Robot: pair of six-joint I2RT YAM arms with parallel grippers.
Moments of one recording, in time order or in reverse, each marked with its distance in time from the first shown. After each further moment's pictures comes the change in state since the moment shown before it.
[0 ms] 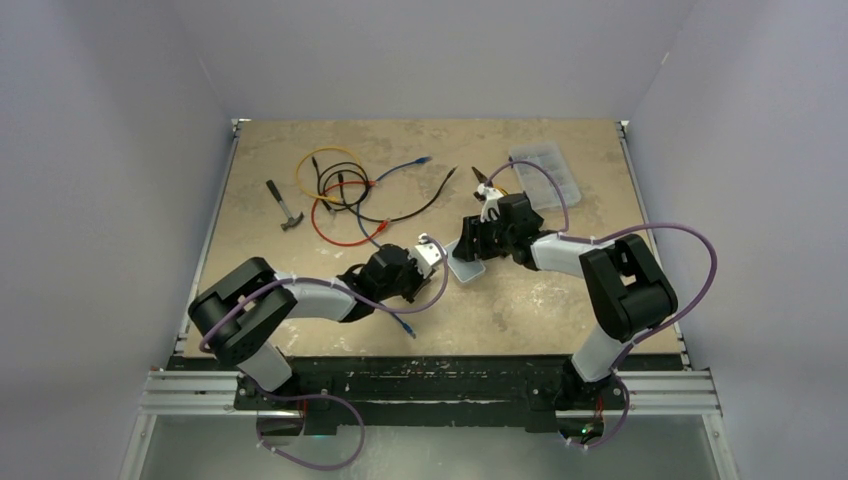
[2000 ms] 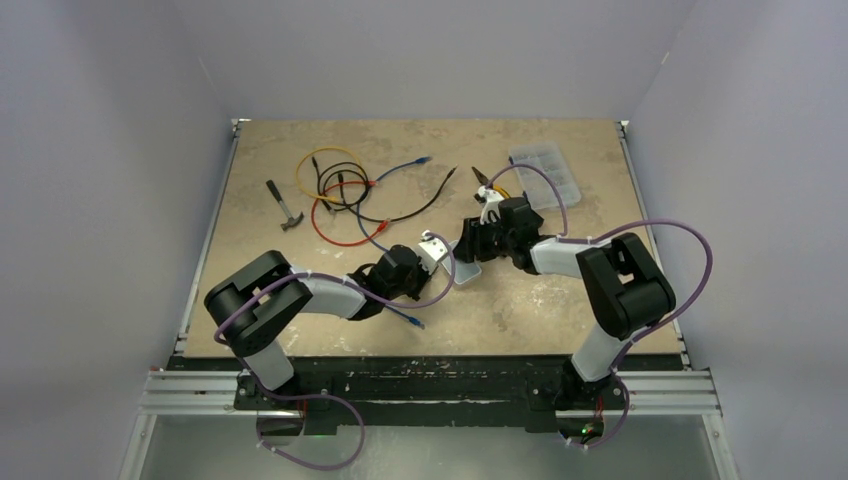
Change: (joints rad) left arm -0.026 0.080 0.046 0.000 -0.124 -0.075; right arm -0.001 0.014 -0.040 0.095 -0.024 0.021
